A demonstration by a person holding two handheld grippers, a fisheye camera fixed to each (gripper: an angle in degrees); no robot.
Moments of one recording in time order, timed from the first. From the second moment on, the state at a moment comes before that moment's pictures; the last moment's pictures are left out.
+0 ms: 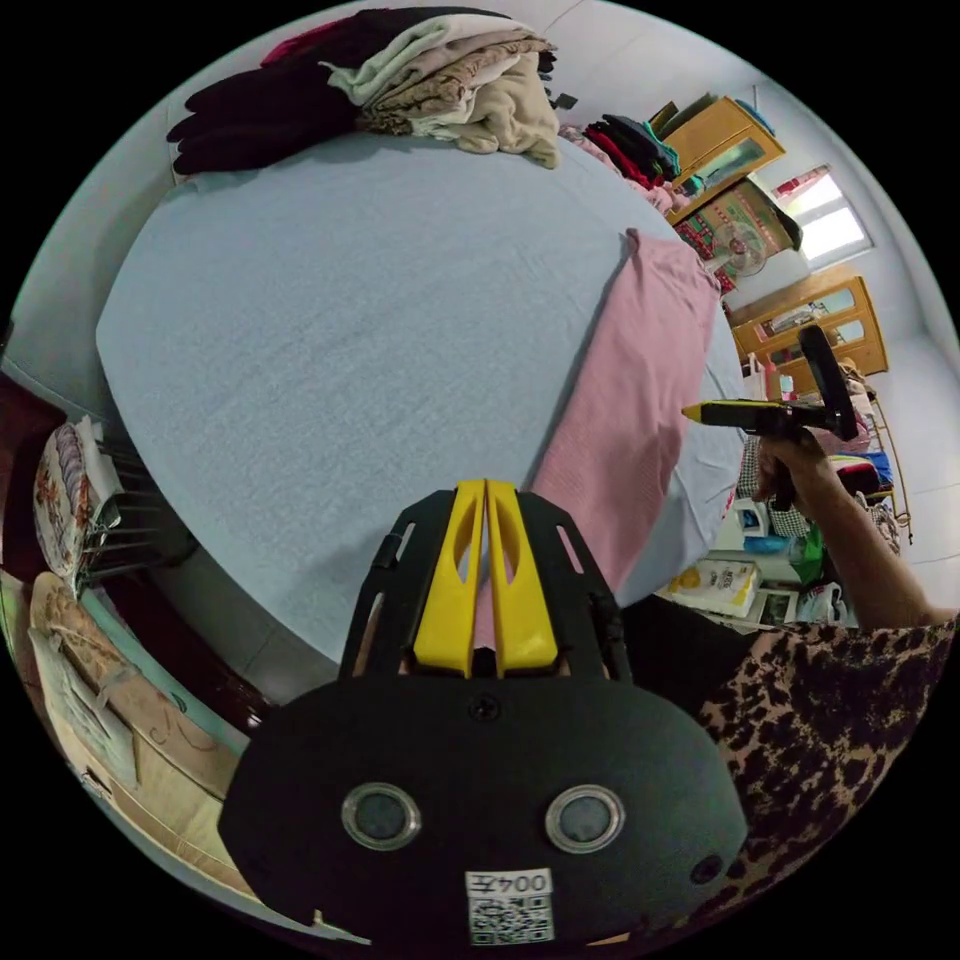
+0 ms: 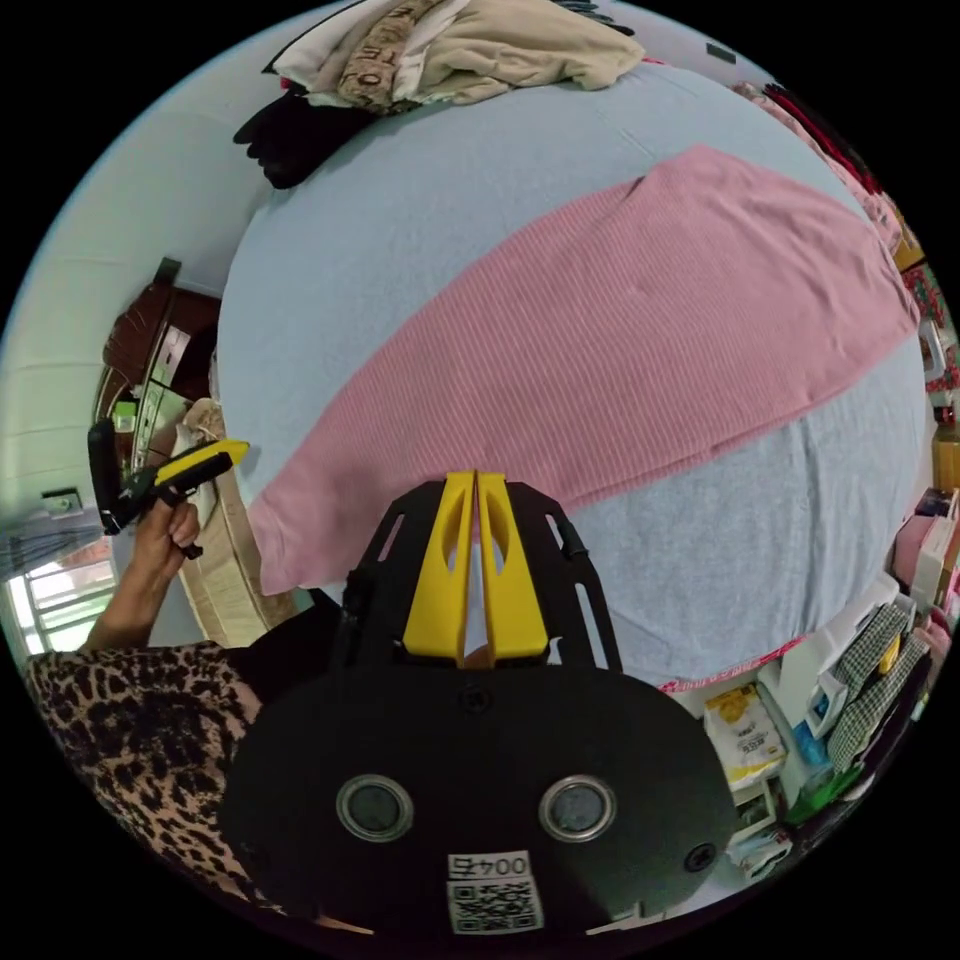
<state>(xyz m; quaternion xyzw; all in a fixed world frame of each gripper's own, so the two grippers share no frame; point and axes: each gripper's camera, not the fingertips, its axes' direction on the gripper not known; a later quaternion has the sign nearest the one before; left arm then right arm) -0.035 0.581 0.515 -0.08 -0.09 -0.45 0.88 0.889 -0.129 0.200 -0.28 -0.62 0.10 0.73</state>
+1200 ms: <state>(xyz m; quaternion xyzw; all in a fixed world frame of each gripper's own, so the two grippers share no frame) -0.145 0.604 0.480 -0.26 0.01 -0.15 0.95 0.627 0.002 0.151 -0.32 -0.63 0.29 0.64</state>
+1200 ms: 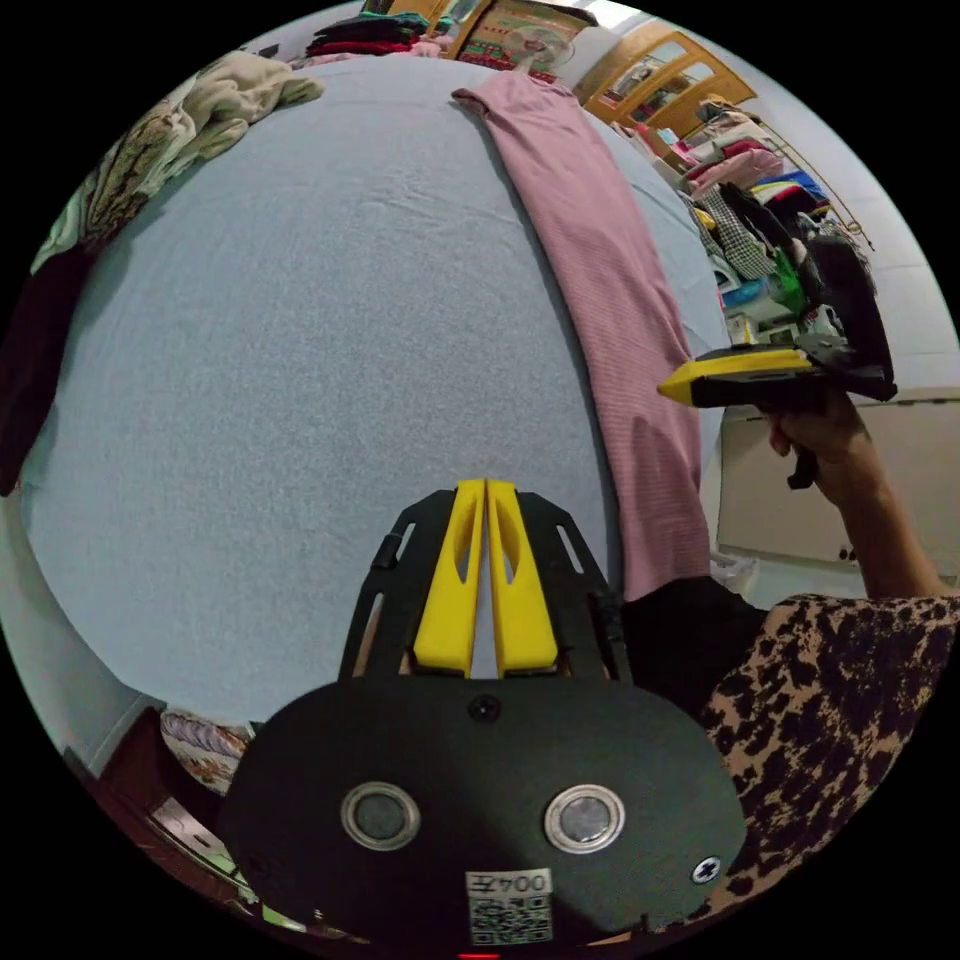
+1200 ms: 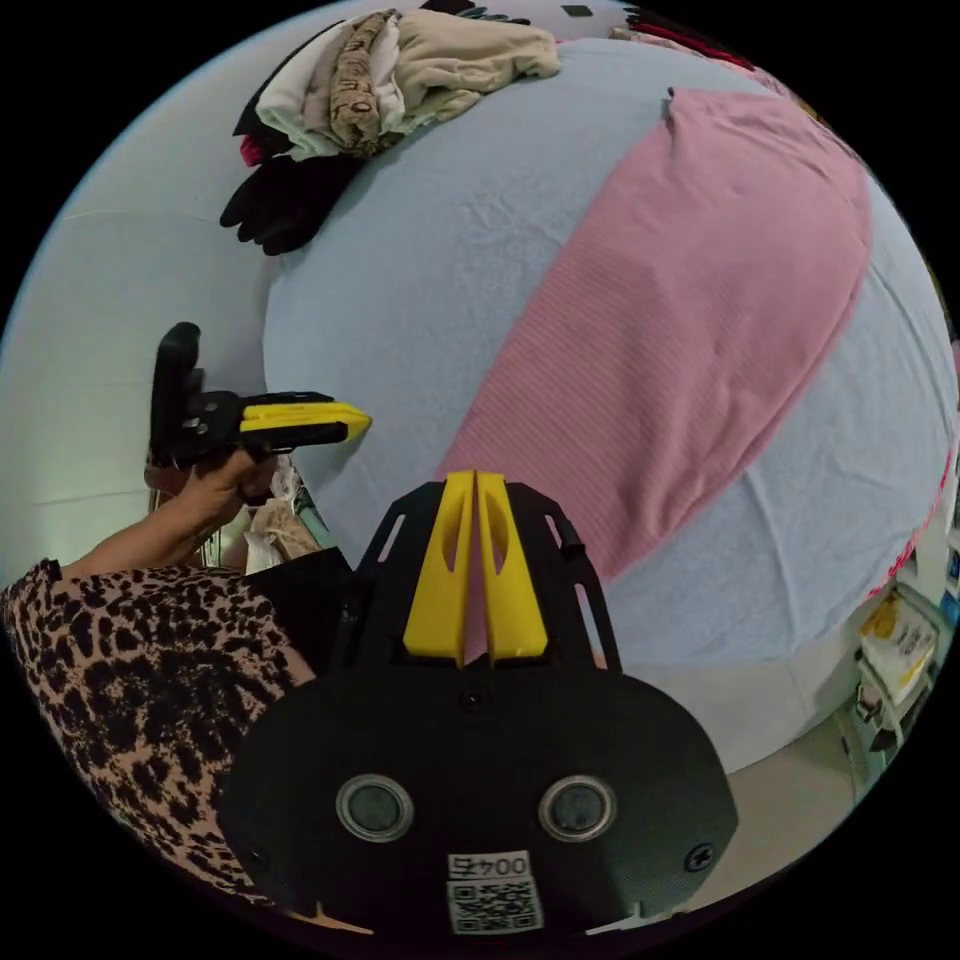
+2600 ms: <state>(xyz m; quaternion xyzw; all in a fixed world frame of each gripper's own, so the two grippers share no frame) -0.219 0.658 0.507 -0.28 0.32 -0.09 0.90 0.442 0.431 0.172 -0.20 -0.56 0.66 0.45</state>
